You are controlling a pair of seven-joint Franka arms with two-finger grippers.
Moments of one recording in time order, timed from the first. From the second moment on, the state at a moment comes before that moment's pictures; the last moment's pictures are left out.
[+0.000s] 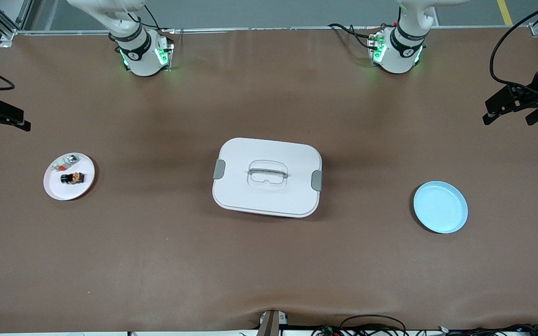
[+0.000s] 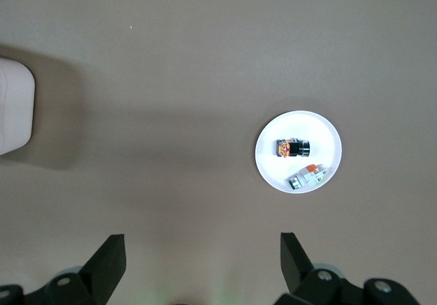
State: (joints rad) left arm 0.00 -0.08 -0.03 -1.65 -0.03 1.65 -0.02; right arm -0.09 0.07 -0.03 -1.49 0.04 1.47 -0.23
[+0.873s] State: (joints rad) left arm 0.00 -0.08 -0.03 -1.65 -0.03 1.65 -0.02; right arm -0.07 0.06 -0.02 -1.49 0.05 1.46 -0.22
